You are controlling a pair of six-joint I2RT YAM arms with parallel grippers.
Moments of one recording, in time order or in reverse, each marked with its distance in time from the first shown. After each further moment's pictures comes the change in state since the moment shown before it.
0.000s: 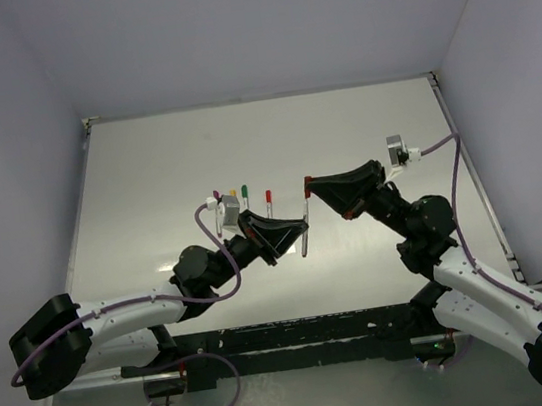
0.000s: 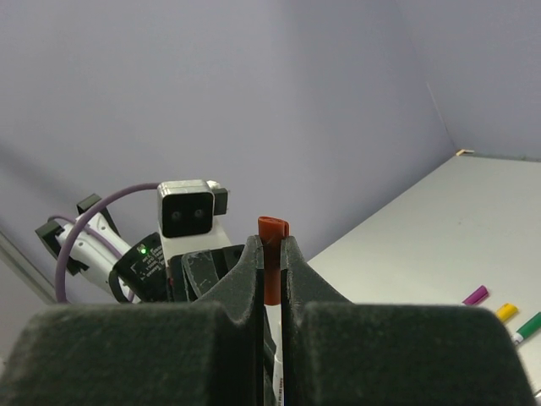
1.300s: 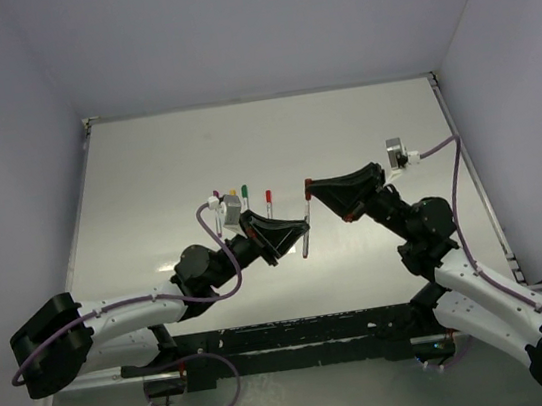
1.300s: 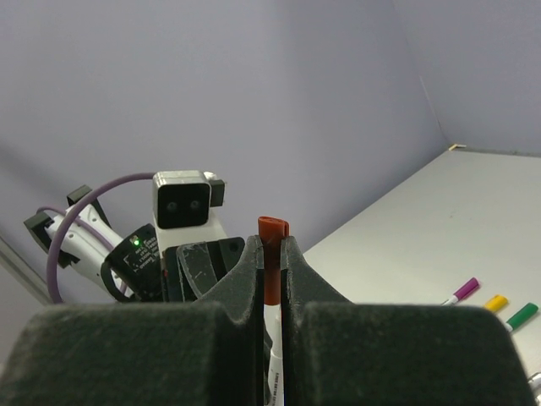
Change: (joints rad) left arm 0.000 0.009 0.004 -0.005 0.011 -0.017; right arm 0.005 -0.019 -0.011 -0.023 0.003 -0.029
